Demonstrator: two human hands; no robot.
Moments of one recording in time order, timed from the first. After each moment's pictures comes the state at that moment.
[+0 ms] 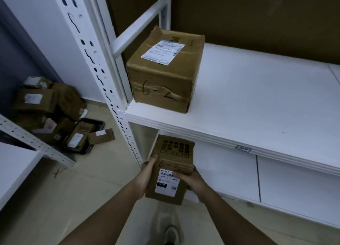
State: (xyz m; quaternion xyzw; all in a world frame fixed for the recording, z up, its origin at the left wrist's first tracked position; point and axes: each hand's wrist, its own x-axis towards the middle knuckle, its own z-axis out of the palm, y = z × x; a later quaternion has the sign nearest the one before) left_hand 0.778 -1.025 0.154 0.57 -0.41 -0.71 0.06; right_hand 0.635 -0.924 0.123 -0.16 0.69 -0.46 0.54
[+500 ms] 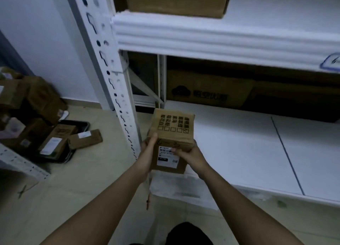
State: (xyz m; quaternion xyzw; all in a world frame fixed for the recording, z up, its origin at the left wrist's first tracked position) left_hand 0.778 -1.093 -0.057 0.49 -0.48 -0.71 0.16; right_hand 0.646 -1.004 -0.085 -0.29 0.70 -0.54 0.37
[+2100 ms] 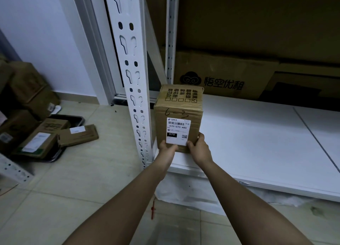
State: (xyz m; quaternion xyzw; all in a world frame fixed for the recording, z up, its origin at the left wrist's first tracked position) left_hand 0.747 -1.131 -0.236 0.46 -0.52 -0.71 0.15; right_hand 0.635 -1.070 -0.248 -0.26 0.86 -0.39 0.22
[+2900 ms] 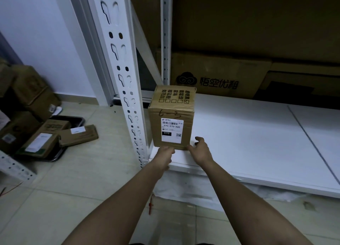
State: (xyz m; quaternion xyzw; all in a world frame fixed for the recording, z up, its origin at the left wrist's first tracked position) left_hand 0.748 -1.112 -0.221 0.51 -0.54 -0.67 0.06; right_hand 0.628 -1.042 -0.237 -0.24 0.86 -0.36 0.28
